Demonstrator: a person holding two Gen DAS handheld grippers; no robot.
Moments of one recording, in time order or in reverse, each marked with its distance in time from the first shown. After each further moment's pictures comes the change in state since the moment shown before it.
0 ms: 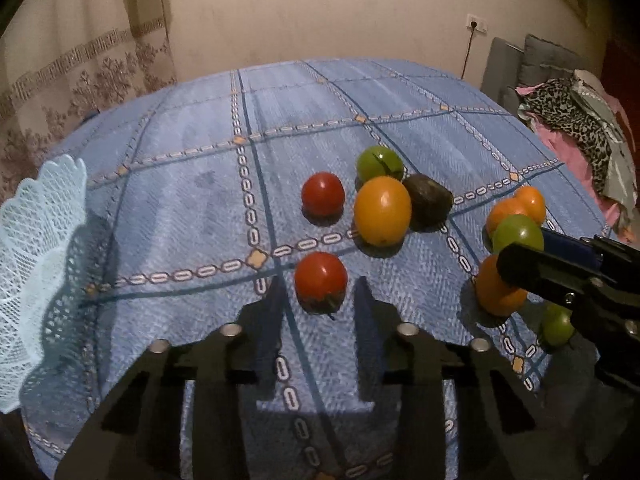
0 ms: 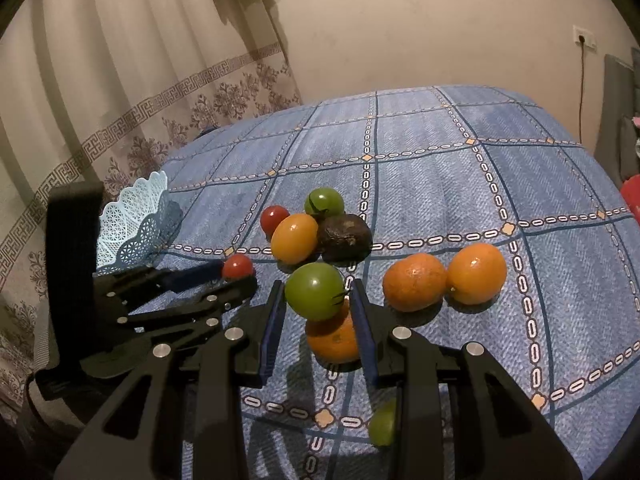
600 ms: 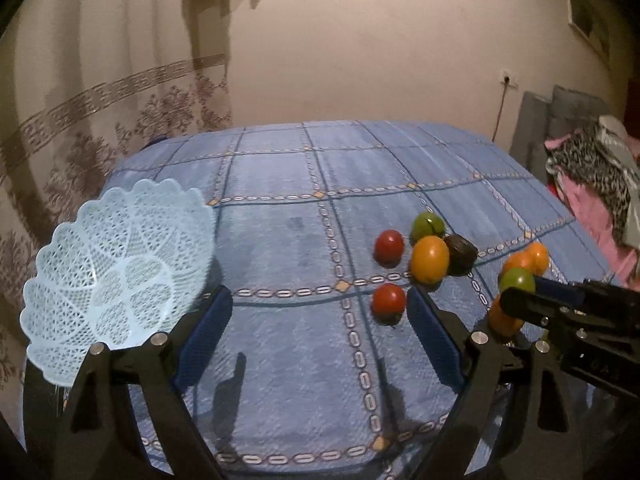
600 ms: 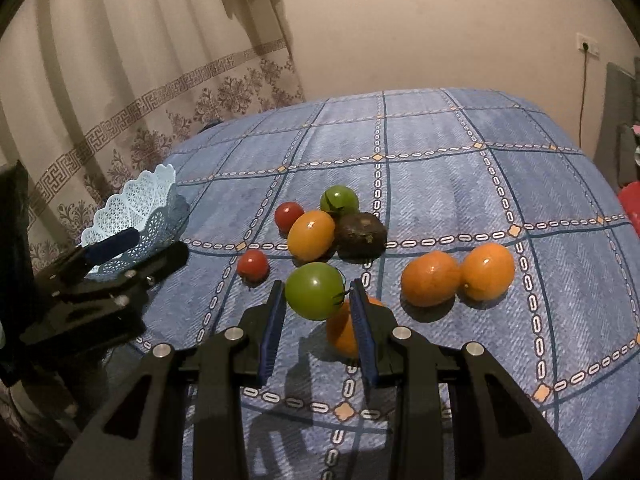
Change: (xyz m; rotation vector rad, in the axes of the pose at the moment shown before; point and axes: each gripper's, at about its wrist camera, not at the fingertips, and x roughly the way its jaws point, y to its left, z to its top) left arm -0.065 0.029 -0.005 -0.077 -0.177 0.123; right arm -0.003 0.015 0.002 -0.023 0.017 -0.014
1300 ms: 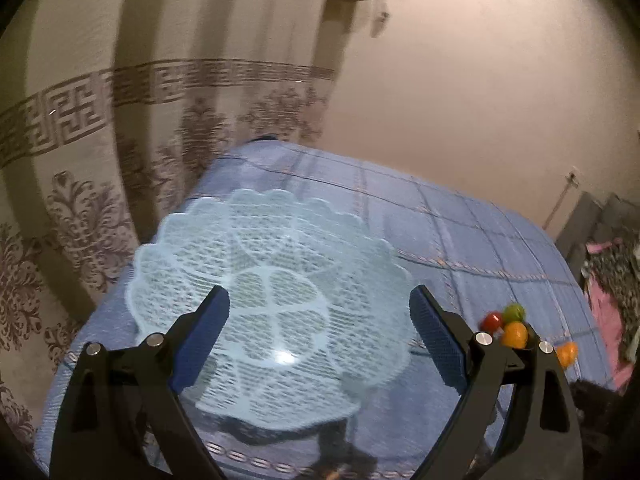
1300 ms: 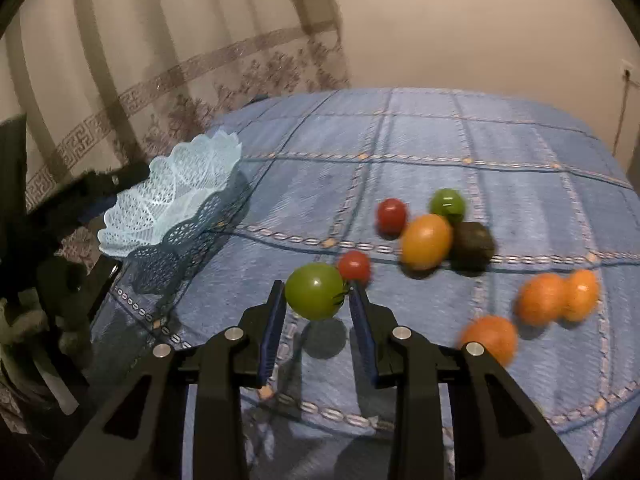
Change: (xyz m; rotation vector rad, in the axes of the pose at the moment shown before) left arm -0.037 0.141 0.007 -0.329 -0.094 0.112; right arm 0.022 0.072 0.005 -0.100 0.048 0.066
